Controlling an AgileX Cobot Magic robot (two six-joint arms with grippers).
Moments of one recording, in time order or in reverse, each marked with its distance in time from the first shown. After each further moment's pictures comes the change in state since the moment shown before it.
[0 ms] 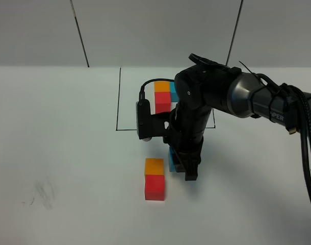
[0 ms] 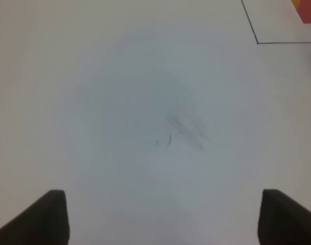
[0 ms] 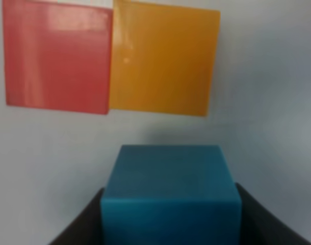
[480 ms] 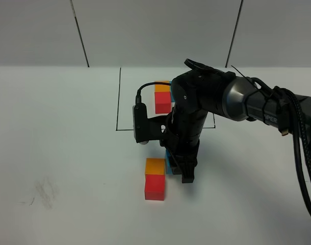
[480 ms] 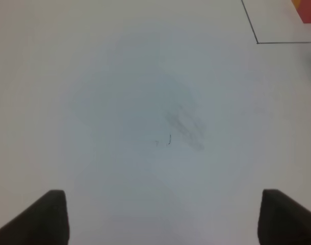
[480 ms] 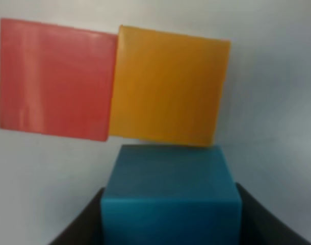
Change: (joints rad) left arm 0.000 0.000 0.000 0.000 0.000 0.000; right arm 0.007 0.022 0.000 0.008 -0.031 -0.013
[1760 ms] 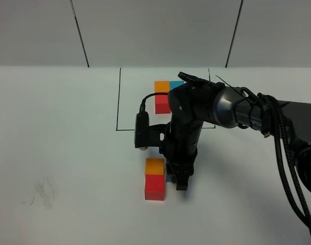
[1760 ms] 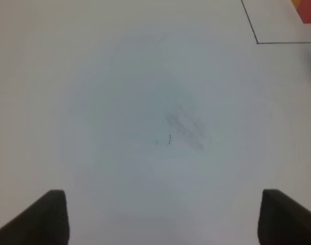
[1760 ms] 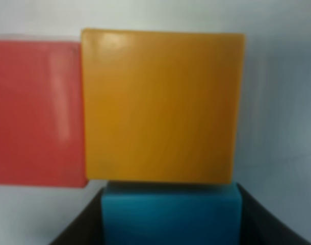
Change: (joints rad) left arm 0.000 0.000 0.000 0.000 0.000 0.000; right arm 0.000 0.077 0.000 0.008 -0.030 0.102
